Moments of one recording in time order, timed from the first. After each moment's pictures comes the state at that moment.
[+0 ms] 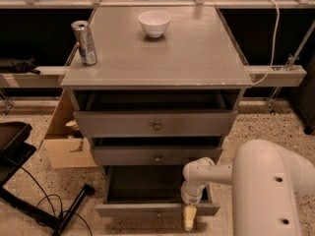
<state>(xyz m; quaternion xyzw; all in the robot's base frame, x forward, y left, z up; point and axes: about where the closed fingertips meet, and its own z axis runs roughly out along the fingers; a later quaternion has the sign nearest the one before) 0.481 -0.125 0.222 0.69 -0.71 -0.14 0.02</state>
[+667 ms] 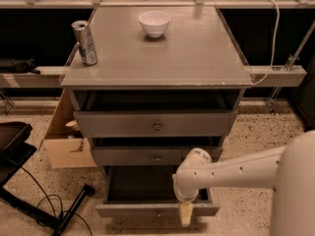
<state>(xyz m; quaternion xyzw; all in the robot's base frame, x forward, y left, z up) 0.469 -0.087 0.370 0.75 -0.66 -0.03 -0.05</state>
